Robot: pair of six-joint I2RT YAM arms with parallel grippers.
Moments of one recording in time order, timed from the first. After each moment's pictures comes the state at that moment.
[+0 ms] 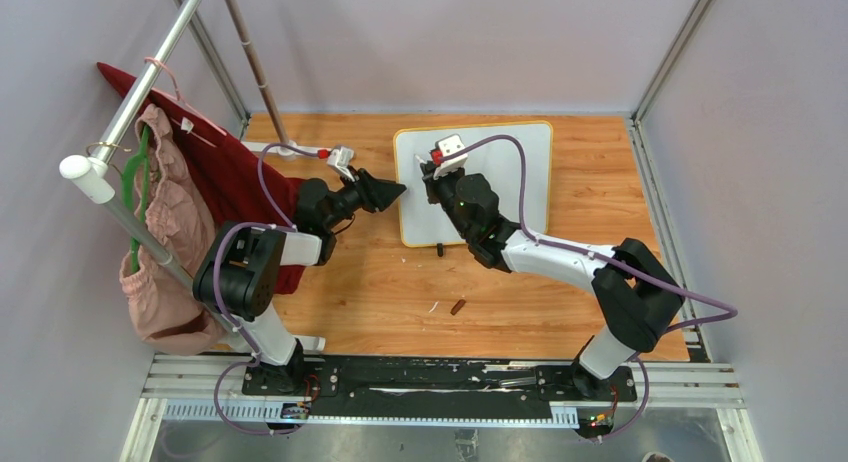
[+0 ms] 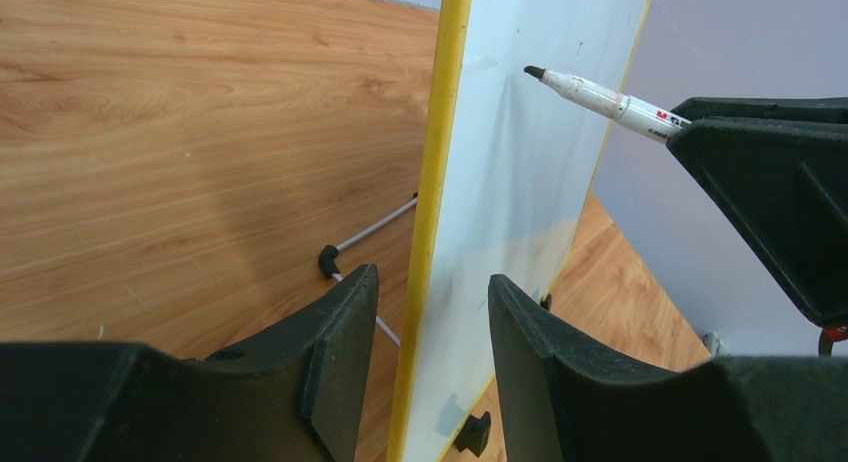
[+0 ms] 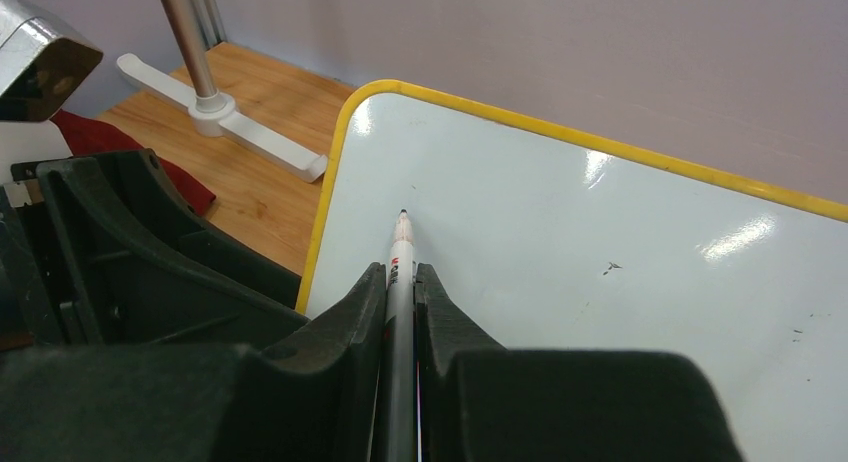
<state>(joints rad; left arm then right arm) -0.24 1.69 0.62 1.11 0.58 -0.66 0.84 1.60 0.98 0.67 0.36 -0.07</state>
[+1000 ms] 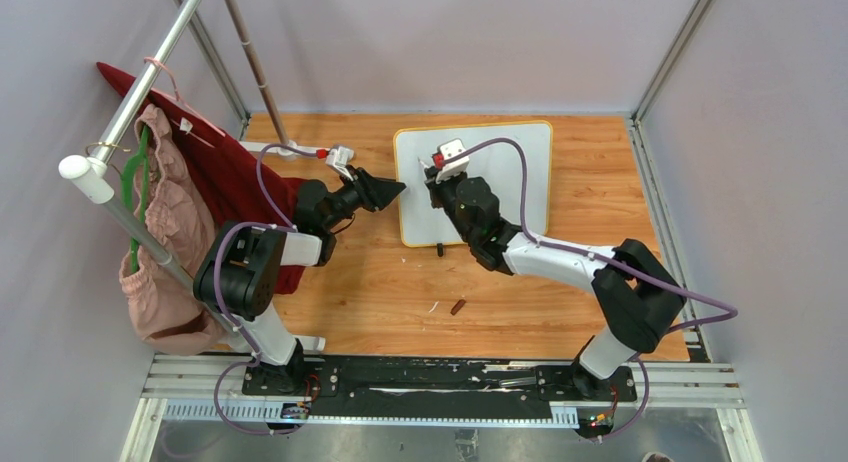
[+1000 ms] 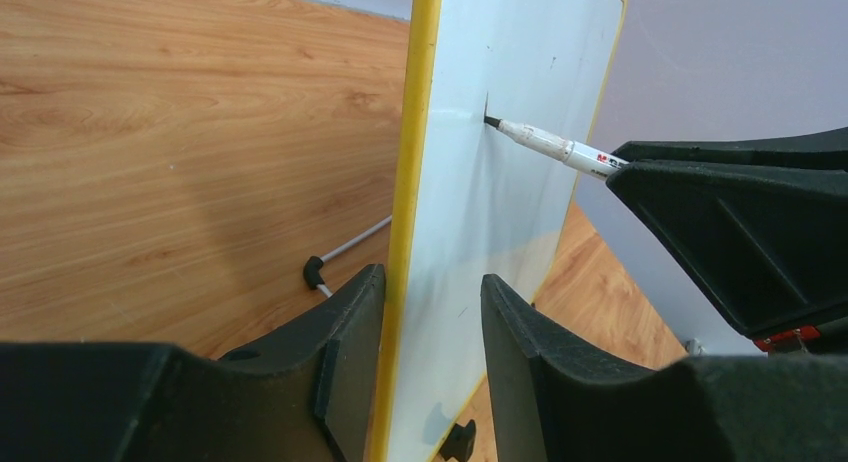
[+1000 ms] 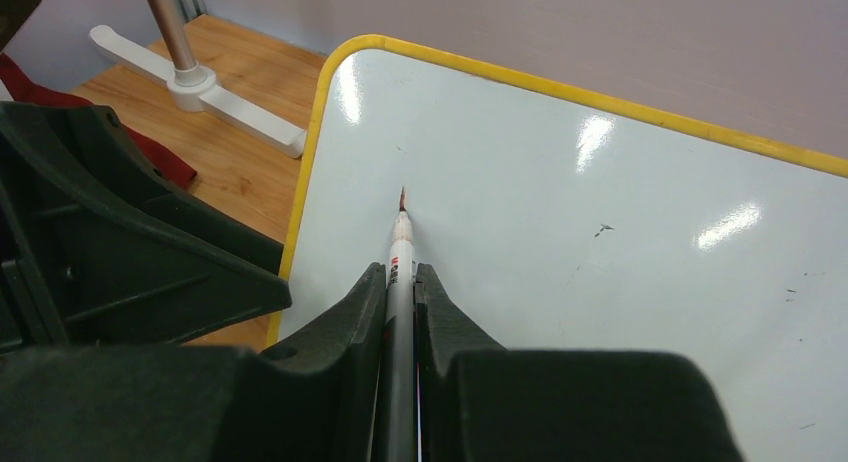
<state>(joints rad) -0.24 1.69 0.61 1.16 0.58 -0.71 0.83 1.59 0.96 0.65 0.38 -0.07</state>
